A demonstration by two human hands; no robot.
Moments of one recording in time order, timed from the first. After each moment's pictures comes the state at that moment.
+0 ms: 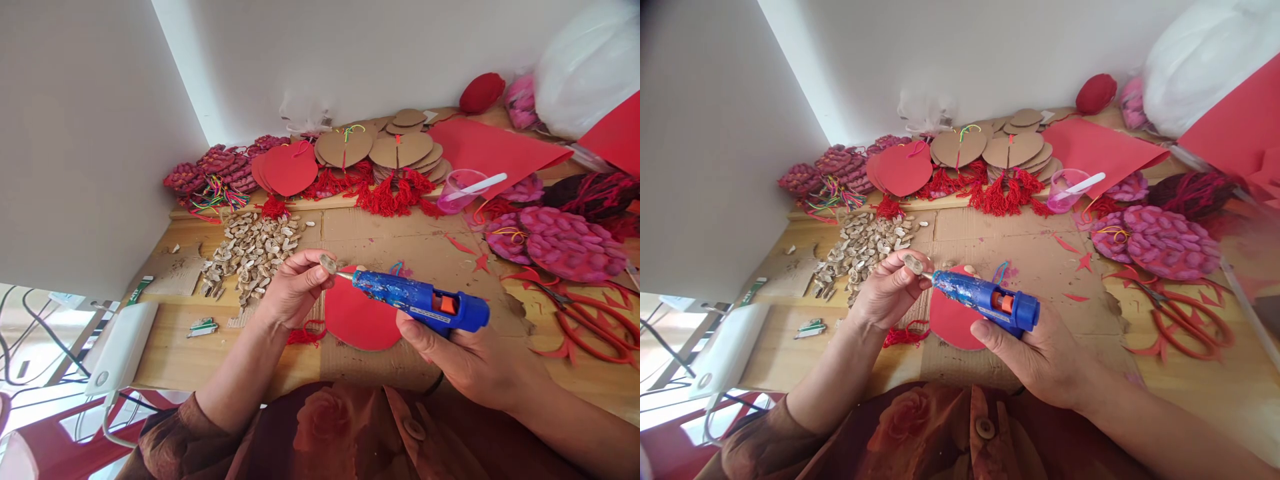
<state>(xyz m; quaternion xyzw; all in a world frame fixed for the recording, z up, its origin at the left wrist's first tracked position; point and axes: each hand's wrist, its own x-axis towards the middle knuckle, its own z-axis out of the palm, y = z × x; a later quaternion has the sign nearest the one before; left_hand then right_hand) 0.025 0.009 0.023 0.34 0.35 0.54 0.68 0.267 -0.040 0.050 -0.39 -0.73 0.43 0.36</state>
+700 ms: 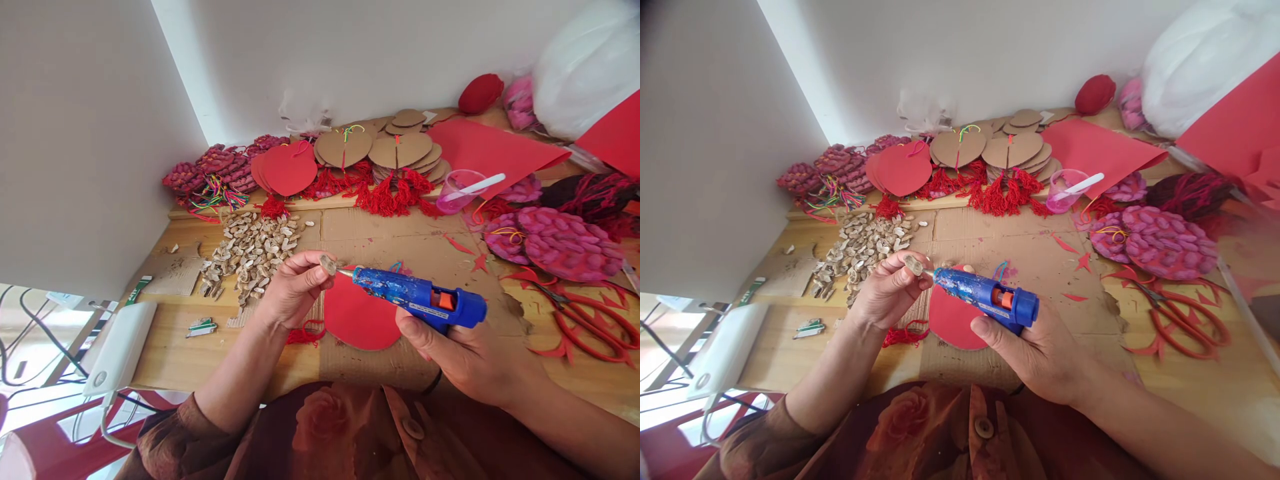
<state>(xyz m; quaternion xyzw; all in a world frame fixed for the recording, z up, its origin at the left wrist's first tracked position) 0.025 0.008 0.024 0.34 0.35 0.54 0.68 0.266 -0.038 0.047 -0.40 -0.72 0.44 0.36</state>
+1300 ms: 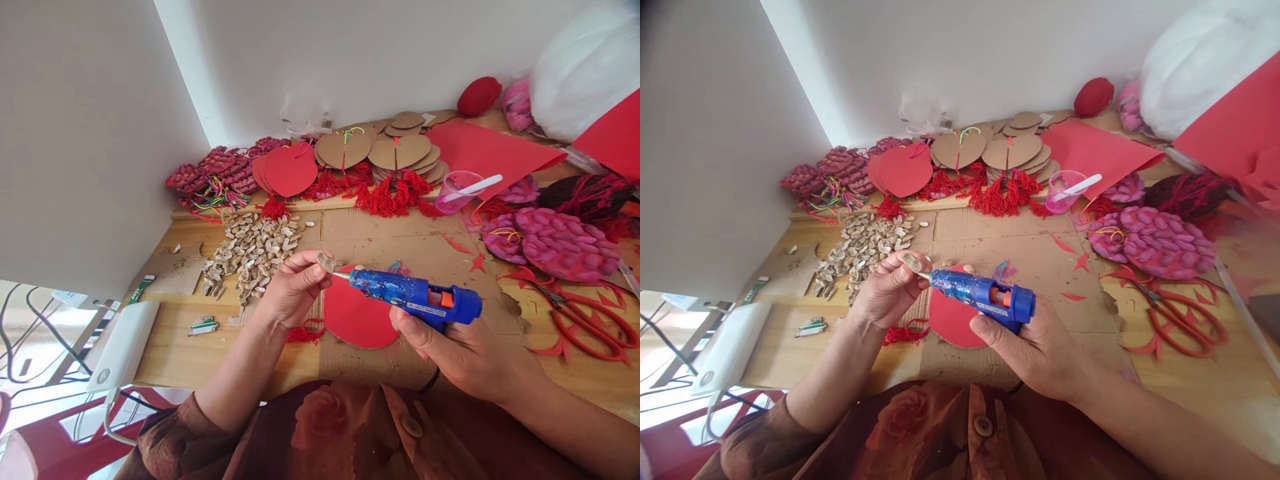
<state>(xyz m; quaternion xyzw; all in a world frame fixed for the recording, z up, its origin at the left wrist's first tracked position) 0.025 0.007 0.024 0.34 0.35 0.55 0.68 0.264 -0.038 0.051 -0.39 -0.72 0.44 0.37</state>
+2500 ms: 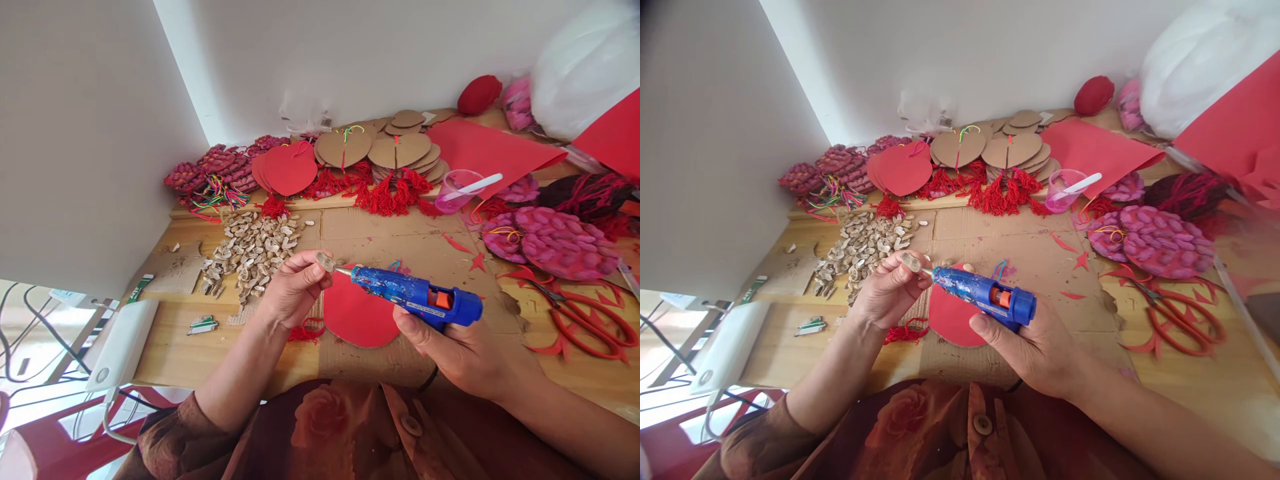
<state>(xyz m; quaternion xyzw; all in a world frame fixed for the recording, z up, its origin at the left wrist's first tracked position) 0.026 0.006 0.020 0.31 0.34 0.55 0.69 0.264 -0.039 0.052 -0.39 -0.72 0.43 0.39</state>
